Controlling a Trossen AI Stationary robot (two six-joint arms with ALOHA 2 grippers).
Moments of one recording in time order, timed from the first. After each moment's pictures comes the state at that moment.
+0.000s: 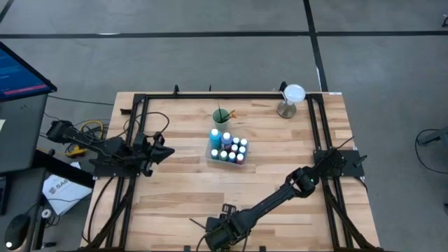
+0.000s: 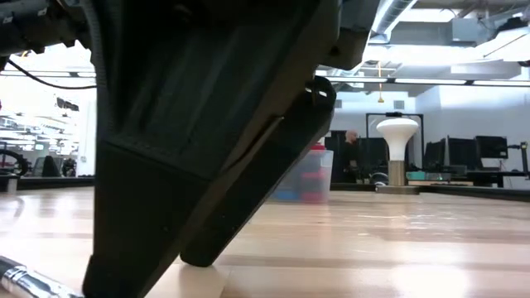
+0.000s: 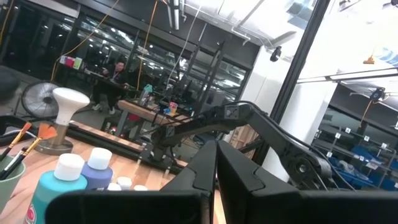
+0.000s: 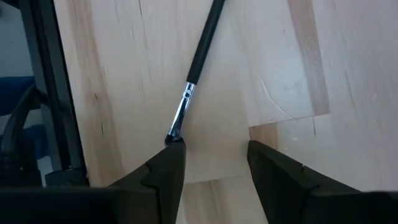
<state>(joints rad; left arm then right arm) -0.31 0.37 0.02 0.66 -0.33 -0.30 0.57 2.58 2.27 -0.94 0.15 0.74</state>
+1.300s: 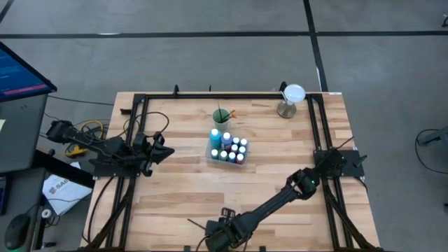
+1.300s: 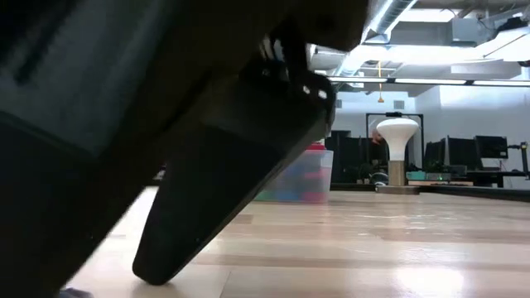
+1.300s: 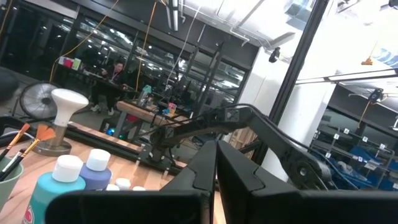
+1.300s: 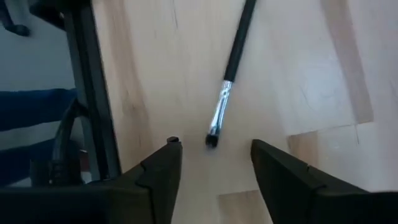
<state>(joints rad) -0.31 0.37 0.02 0.66 -0.33 -0.30 0.59 2.59 2.27 -0.87 0.14 0.79</state>
